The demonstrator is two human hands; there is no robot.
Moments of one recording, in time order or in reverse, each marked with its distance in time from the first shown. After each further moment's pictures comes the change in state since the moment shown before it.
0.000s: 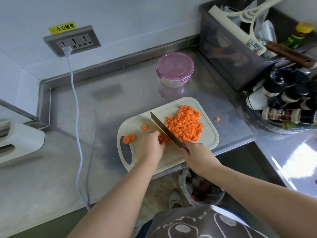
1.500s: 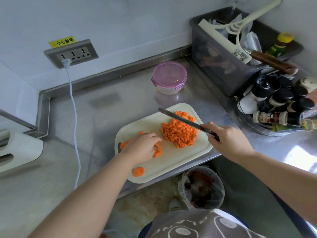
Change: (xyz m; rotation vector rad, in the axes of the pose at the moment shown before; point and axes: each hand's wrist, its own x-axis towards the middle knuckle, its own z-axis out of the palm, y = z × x) left_hand 0.020 -0.012 -0.040 0.439 -0.359 0.495; right_hand 0.010 0.076 -0.066 -0.225 0.515 -0.383
